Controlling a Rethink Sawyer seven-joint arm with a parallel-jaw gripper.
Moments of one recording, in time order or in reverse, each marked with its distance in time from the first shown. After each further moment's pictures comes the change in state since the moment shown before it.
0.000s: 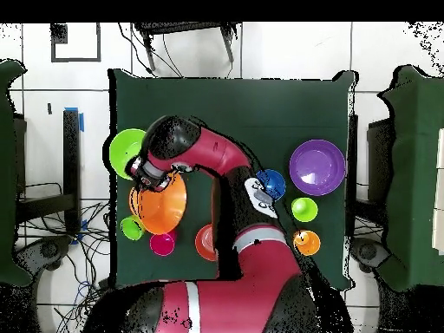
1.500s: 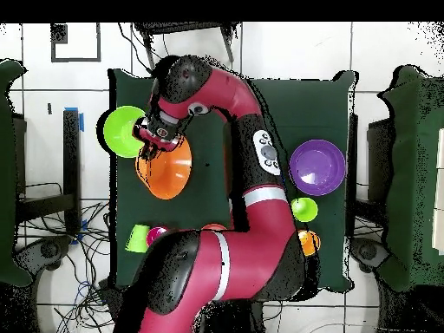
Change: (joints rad) arm -0.041 0.270 0.153 -0.657 -0.215 0.541 0.000
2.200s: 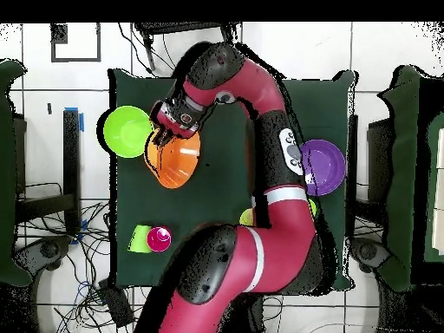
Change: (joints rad) arm -0.098 0.037 0.103 -0.042 0.003 0.027 0.000
